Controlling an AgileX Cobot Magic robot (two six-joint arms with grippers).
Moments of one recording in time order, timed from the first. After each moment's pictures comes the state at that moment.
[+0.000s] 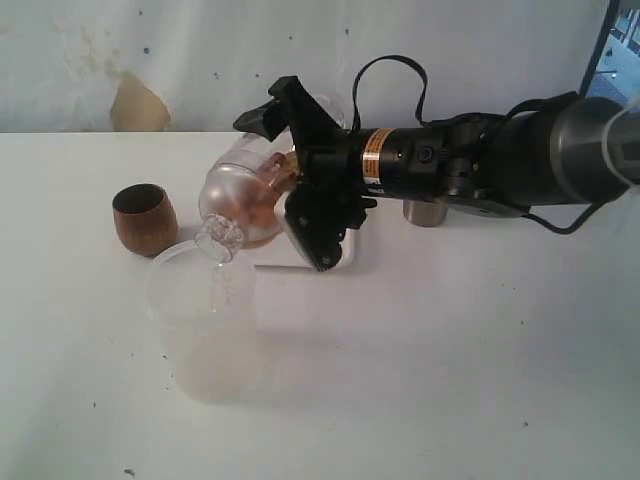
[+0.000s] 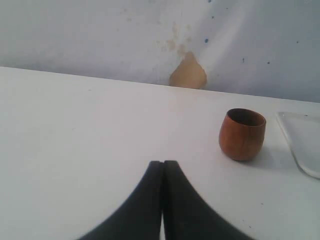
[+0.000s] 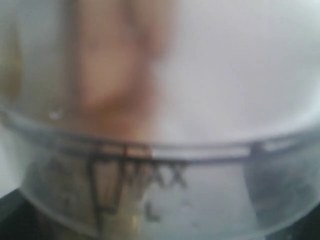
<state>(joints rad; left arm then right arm) 0.07 0.01 0.00 0.01 0.24 -0.11 0.53 1.86 -1.14 -0.96 -0.50 -1.04</state>
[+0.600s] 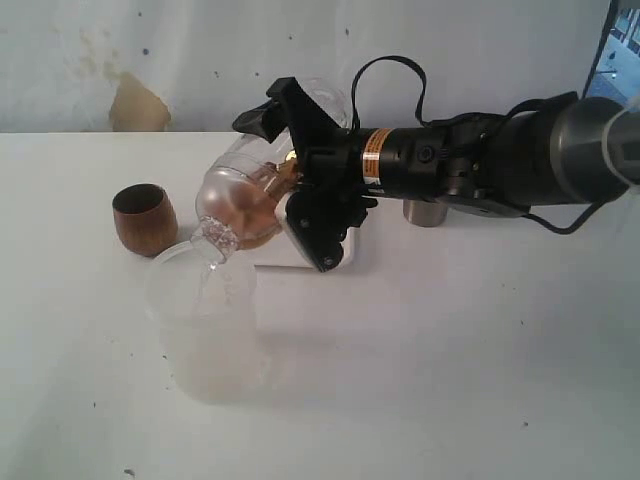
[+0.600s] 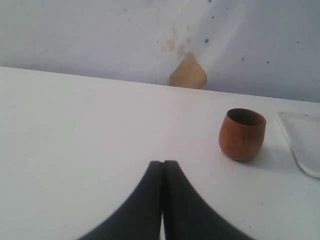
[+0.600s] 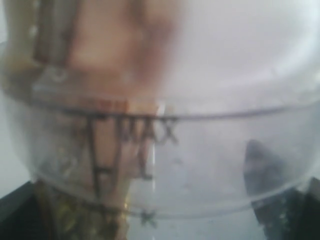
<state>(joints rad) 0.07 0.01 0.00 0.01 0.24 -0.11 0.53 1.86 -1.14 -0.96 -0.50 -1.08</state>
